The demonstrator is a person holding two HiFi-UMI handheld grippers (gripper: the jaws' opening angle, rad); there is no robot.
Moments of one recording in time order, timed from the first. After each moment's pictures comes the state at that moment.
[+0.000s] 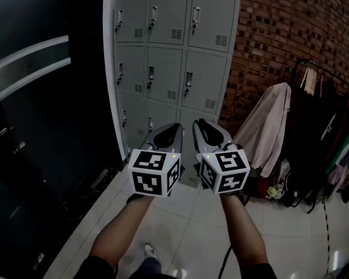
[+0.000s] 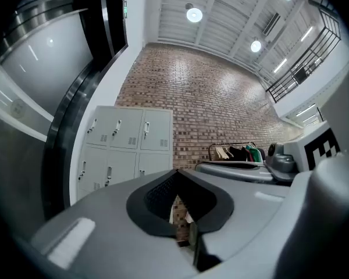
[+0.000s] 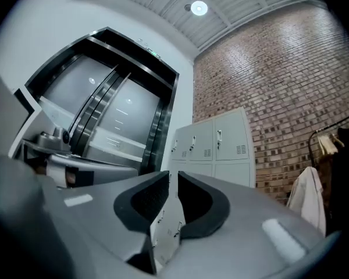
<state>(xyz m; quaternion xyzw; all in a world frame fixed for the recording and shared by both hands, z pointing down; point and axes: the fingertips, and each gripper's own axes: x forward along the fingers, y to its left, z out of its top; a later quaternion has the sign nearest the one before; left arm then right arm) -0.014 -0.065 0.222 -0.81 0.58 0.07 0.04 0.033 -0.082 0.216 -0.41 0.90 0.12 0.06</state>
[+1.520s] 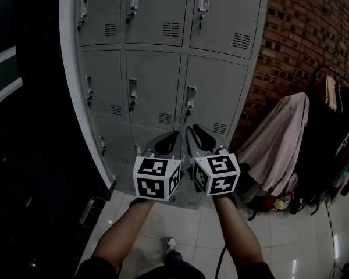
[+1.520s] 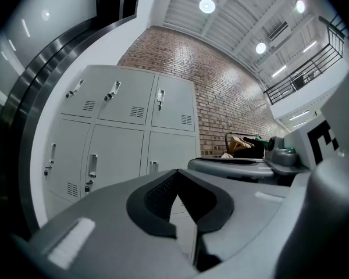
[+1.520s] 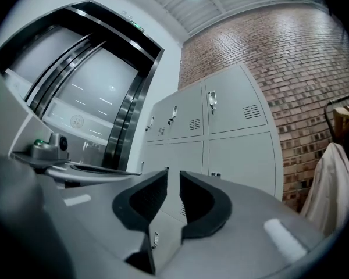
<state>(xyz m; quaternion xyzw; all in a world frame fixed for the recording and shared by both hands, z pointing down) -0.116 -0.438 0.272 -0.85 0.53 0.05 0.01 -0.081 -0.447 0.260 -0.48 0.87 0.09 0.04</state>
